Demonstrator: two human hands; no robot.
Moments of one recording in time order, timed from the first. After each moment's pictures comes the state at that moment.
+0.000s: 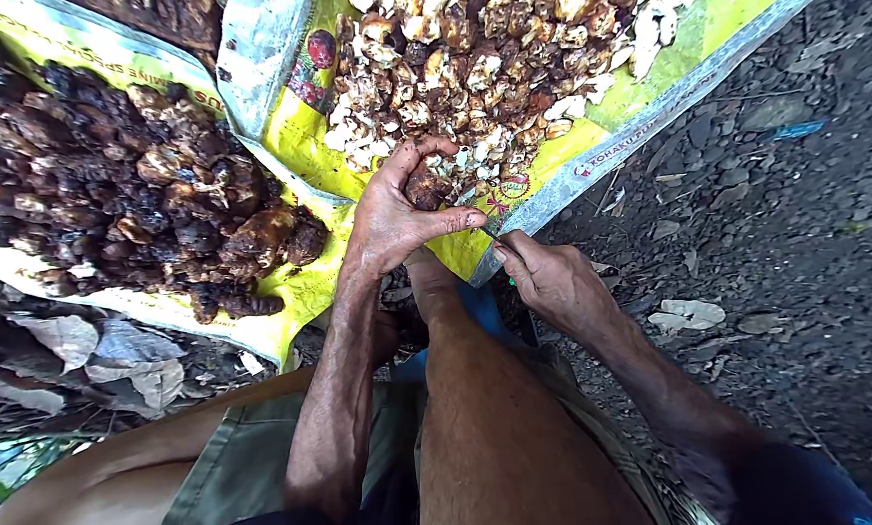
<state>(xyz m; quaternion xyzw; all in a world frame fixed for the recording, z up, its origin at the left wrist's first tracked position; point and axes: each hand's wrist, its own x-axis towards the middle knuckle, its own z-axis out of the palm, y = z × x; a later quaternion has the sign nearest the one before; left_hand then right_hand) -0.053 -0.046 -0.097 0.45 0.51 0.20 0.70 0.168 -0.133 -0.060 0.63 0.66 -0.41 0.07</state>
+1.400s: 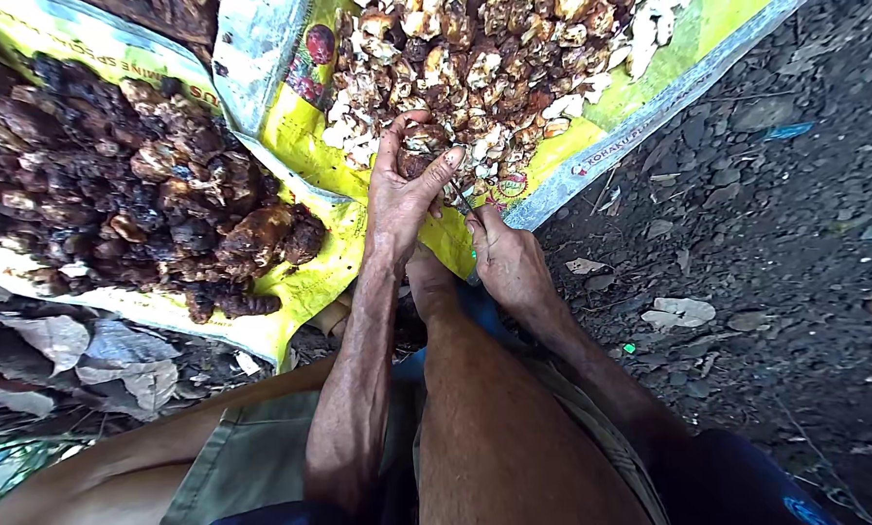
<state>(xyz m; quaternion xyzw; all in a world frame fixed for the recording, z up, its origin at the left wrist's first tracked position) -0.036 -0.047 -0.080 0.19 0.57 0.26 0.76 0.116 -0.123 -0.083 0.73 0.55 -0.40 0.10</state>
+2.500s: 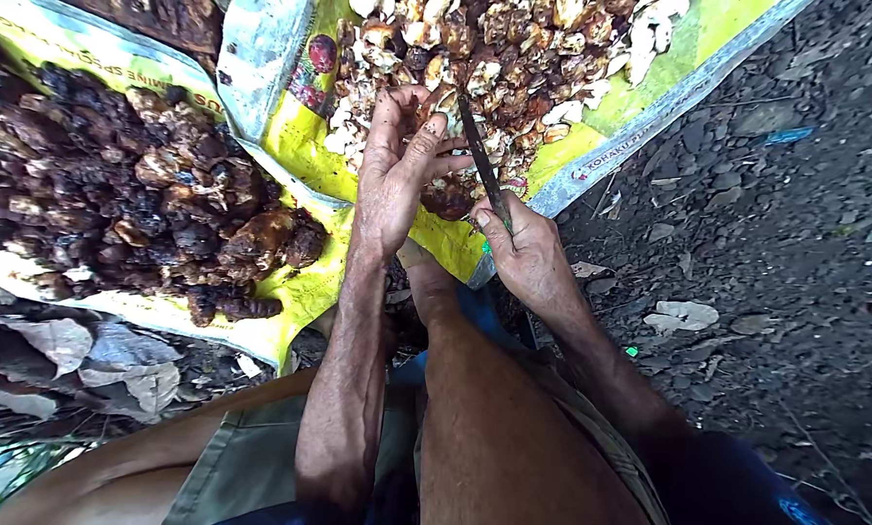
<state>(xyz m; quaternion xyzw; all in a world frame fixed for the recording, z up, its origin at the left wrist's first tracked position) -0.034 -0.015 -0.126 0.24 0.45 0.40 0.76 0.131 -0.104 -0.078 0.74 0.49 -0.46 -0.05</state>
